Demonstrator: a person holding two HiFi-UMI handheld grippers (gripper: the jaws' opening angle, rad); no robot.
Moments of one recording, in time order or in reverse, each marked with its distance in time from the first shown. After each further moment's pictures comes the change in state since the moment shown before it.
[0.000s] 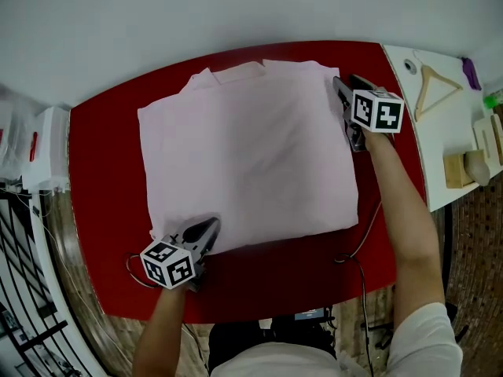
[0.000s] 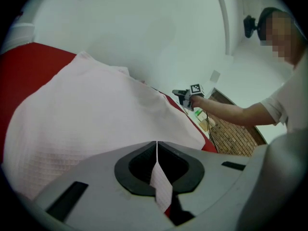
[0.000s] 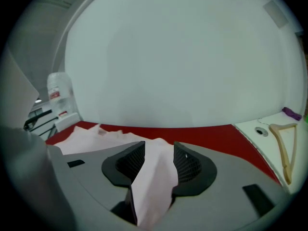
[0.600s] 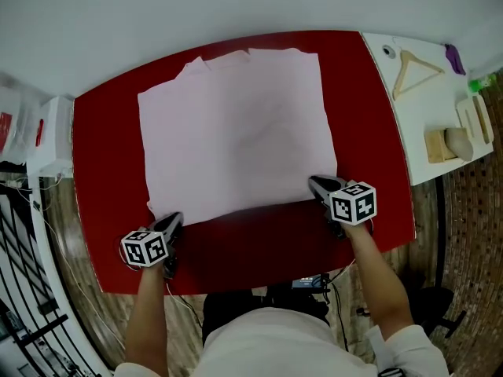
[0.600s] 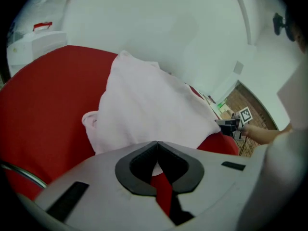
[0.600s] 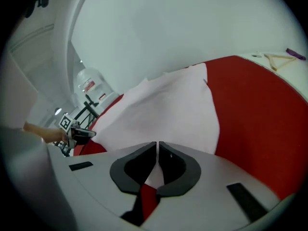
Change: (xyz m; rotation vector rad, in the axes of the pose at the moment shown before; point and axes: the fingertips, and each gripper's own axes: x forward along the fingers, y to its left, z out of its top) left arm -0.081 0.069 -0.067 -0.106 0.094 0.257; right arm -0.192 0.136 -0.229 0.176 0.355 0.317
